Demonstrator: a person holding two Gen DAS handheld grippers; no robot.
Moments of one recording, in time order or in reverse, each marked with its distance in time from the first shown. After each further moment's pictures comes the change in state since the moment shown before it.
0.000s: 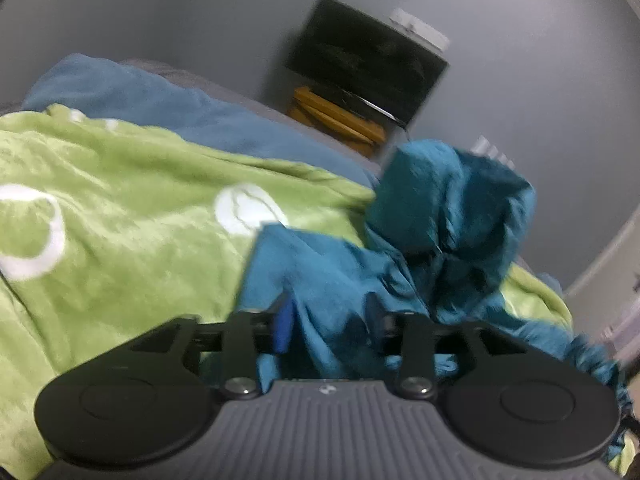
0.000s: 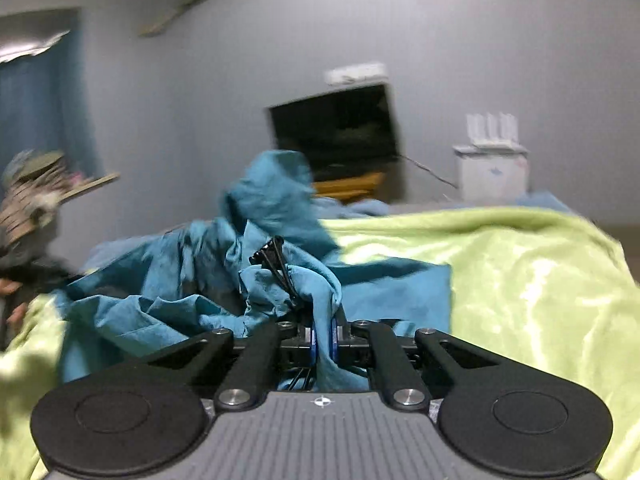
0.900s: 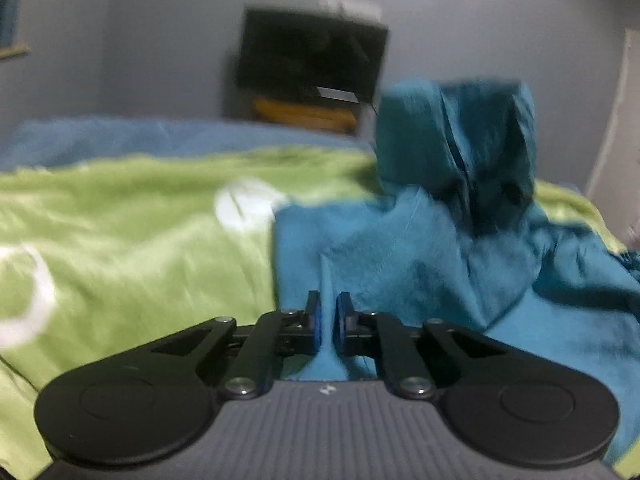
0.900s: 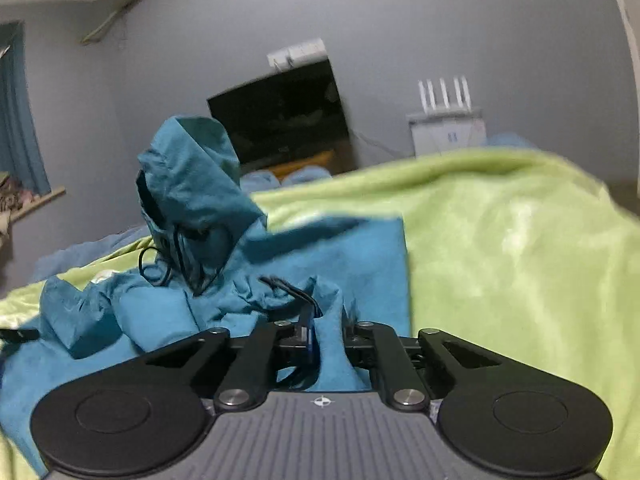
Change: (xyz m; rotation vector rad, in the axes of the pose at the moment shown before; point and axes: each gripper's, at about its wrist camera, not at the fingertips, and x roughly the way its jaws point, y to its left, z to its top) left arm 0.043 0.031 -0.047 0.338 -0.033 -0.010; right arm 0.073 -0.036 -0.023 0.006 -0.048 -0.083
